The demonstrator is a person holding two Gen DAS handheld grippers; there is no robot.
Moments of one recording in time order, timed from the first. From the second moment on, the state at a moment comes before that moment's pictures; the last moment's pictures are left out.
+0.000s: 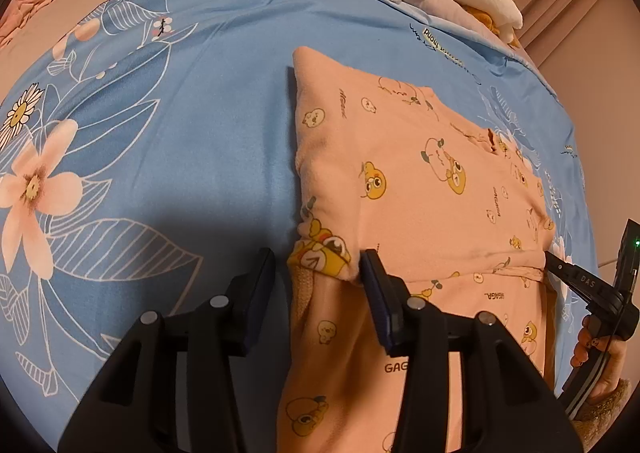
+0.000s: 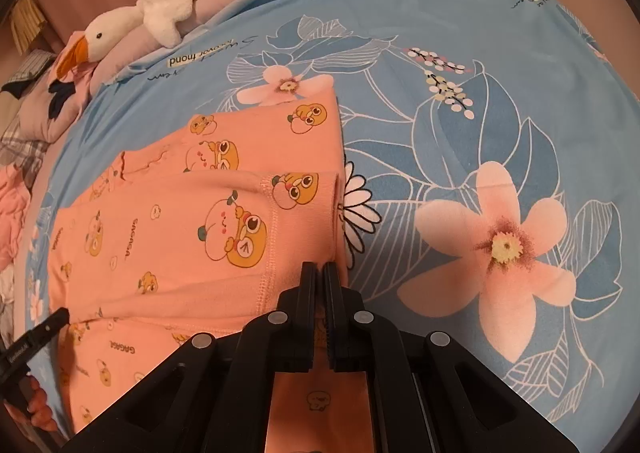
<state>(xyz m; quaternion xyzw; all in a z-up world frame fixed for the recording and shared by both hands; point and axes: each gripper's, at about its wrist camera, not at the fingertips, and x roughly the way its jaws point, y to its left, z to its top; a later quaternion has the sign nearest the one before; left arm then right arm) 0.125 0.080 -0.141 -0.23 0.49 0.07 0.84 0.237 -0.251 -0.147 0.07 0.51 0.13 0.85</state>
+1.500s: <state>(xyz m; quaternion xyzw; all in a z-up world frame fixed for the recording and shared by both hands) 0.014 0.065 -0.106 -0.23 0.47 0.01 0.85 0.113 -0.257 -0.052 0.05 0.38 0.11 0.92</state>
